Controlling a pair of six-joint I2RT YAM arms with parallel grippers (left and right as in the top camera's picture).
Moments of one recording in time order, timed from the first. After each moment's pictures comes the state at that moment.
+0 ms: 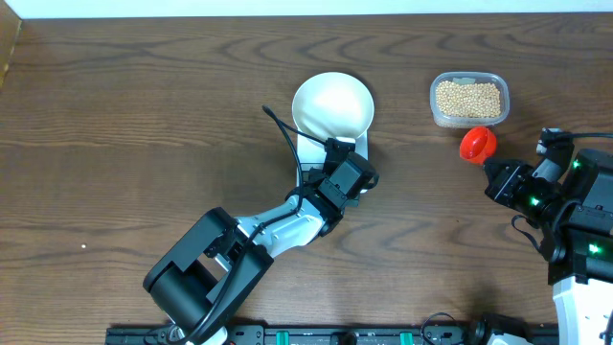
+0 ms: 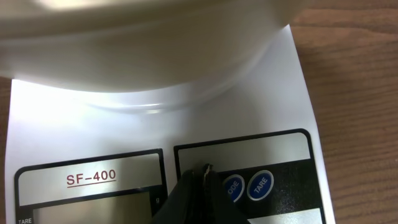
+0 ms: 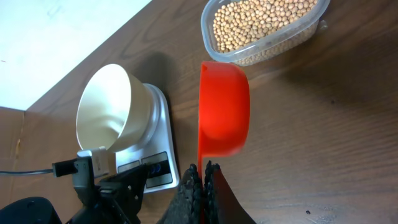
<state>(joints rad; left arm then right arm) -0.78 1.84 0.88 0.00 -0.34 -0.52 -0.24 0.92 0.81 -0.62 -0.47 0.38</state>
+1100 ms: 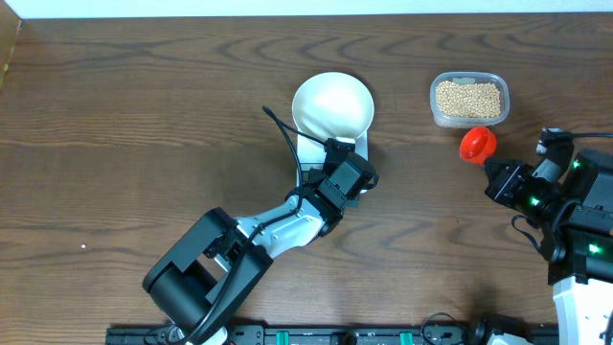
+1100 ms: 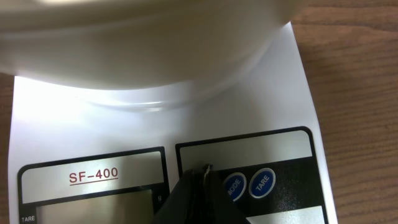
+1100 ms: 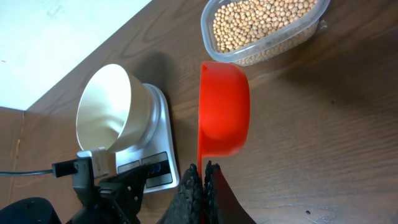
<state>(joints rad) -0.78 1.83 0.88 -0.01 -0.34 -0.51 -0.24 0.92 0.81 -0.62 -0.47 0.38</state>
